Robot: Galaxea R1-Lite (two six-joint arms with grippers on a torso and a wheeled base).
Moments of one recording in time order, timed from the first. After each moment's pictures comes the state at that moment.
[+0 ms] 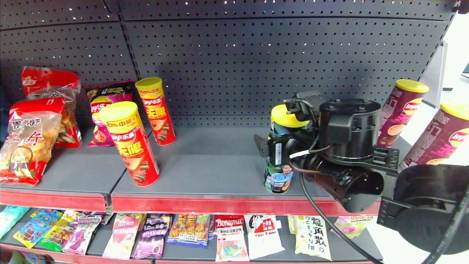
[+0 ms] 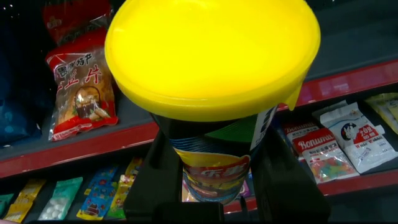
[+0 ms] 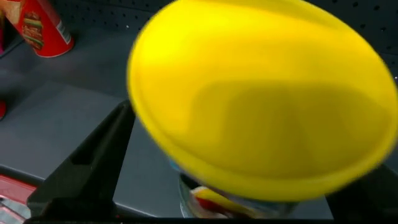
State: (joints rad) left arm 0.06 0.16 -0.39 0.21 -0.13 0.29; right arm 0.82 1.76 -0.92 -0.61 -0.58 0.07
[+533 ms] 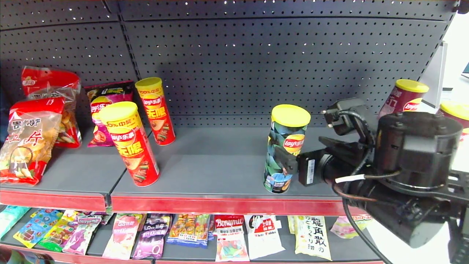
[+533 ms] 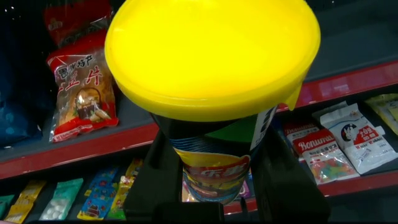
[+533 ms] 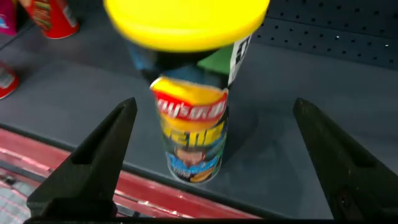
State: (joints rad) left arm 0.06 0.16 -0.39 0.21 -0.13 0.29; right arm 0.85 1.57 -0.72 -0.61 -0.56 0.09
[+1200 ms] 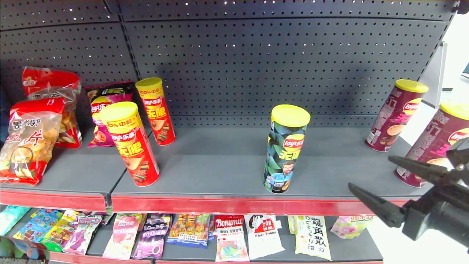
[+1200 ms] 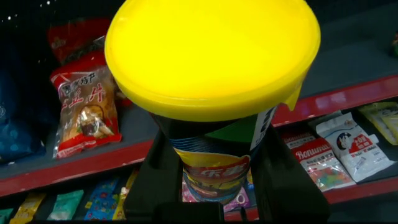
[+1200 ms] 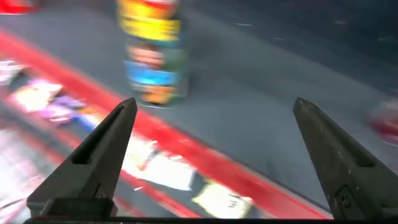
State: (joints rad) left arm 0.06 0.24 -0.49 0.20 -0.16 0.29; right arm 0.55 1.09 -0.34 -0.58 -0.18 -0.18
